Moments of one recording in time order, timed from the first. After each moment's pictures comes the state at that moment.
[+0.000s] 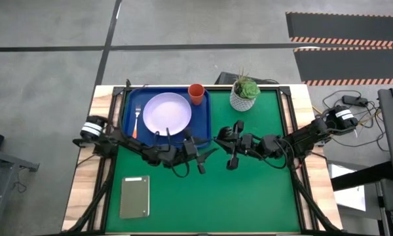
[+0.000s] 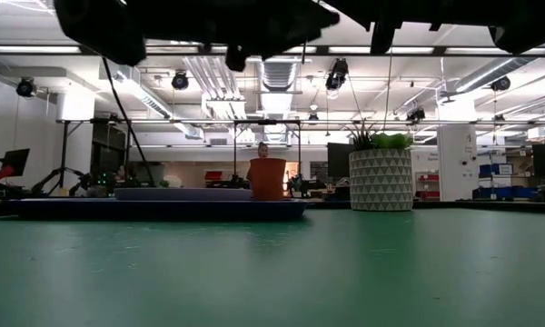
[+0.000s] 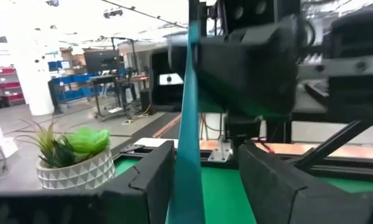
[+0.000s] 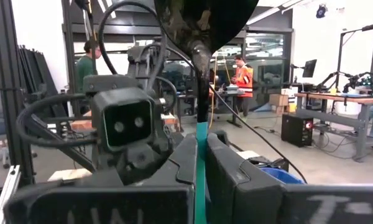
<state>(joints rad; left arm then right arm) -0.25 1.81 0.89 1.12 -0.59 0.16 0.26 1.44 0.55 1.16 0.44 -0.10</state>
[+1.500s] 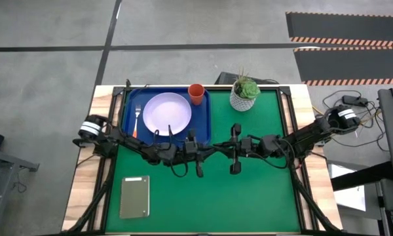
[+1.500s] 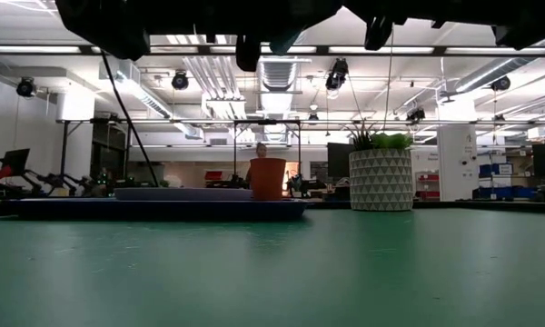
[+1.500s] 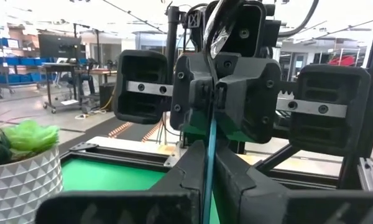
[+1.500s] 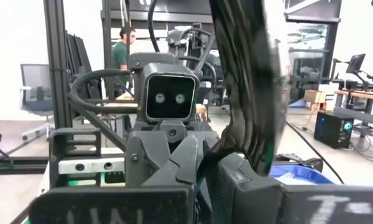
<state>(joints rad) -0.25 1.79 0.90 1.08 -0.44 -0.01 0.26 1.40 0.55 1.06 0.30 -0.09</state>
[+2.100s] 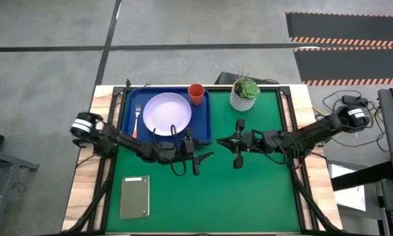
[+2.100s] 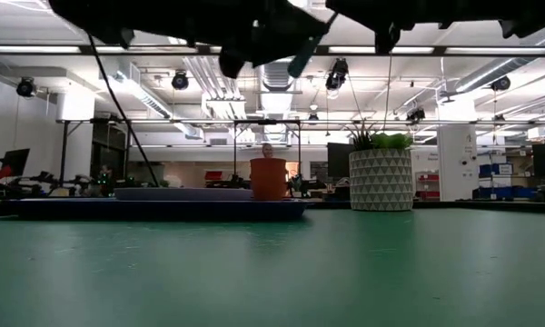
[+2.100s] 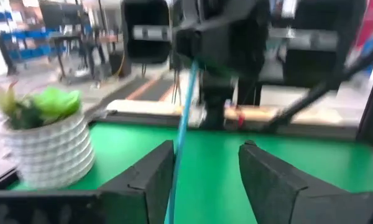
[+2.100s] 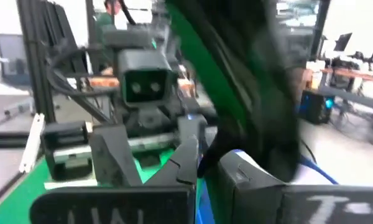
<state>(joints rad) -0.25 1.68 0.86 0.82 -0.46 -0.01 0.21 1.25 0.55 0.78 0.30 -0.07</state>
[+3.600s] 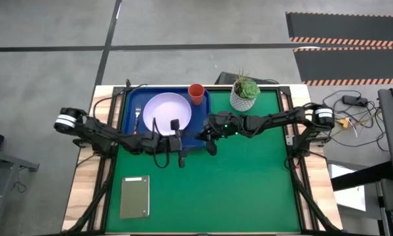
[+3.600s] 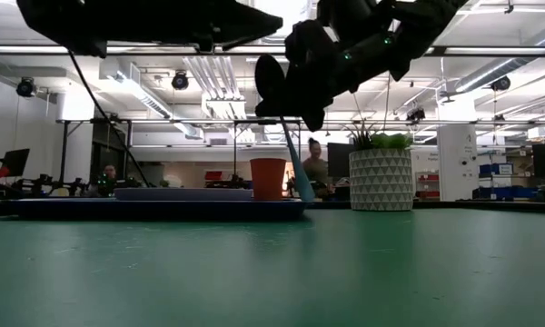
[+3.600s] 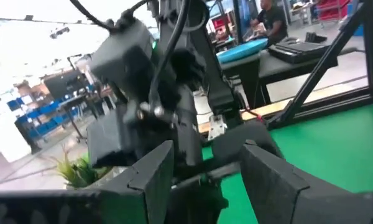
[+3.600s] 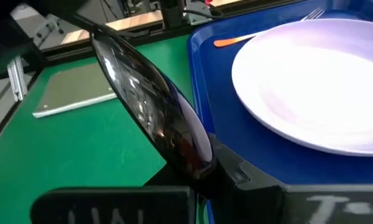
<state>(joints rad) -0.16 1.47 0.64 0.92 -0.32 0.37 -0.12 1.69 0.96 0.29 -0.19 0.16</state>
